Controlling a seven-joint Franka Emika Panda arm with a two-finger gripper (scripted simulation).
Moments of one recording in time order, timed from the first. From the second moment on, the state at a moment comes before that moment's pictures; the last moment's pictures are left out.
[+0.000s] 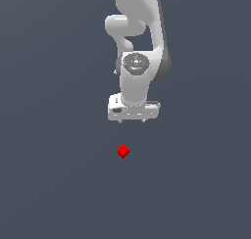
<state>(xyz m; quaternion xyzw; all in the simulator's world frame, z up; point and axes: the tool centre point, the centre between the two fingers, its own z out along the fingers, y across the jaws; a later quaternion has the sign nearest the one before) -0.020 0.029 0.148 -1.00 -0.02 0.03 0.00</state>
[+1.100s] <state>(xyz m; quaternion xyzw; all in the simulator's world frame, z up) 0.002 0.008 0.106 -0.99 -0.14 0.02 0.00</state>
